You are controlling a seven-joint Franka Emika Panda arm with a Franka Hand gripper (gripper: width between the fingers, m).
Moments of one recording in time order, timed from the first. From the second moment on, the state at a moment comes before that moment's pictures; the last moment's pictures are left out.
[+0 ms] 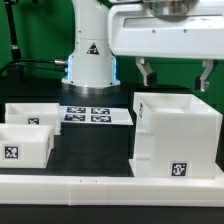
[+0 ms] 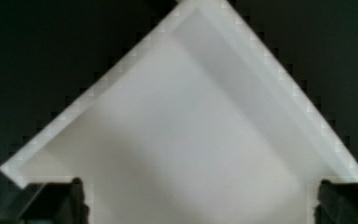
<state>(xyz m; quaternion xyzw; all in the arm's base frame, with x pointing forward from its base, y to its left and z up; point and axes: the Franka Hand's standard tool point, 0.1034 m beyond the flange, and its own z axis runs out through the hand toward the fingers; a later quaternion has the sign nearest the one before) 0.573 0.083 0.142 -0.96 0.27 0.03 0.07</state>
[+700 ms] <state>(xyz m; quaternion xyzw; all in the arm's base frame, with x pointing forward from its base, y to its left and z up) 0.550 0.039 0.134 -1.00 0.05 0.02 0.06</state>
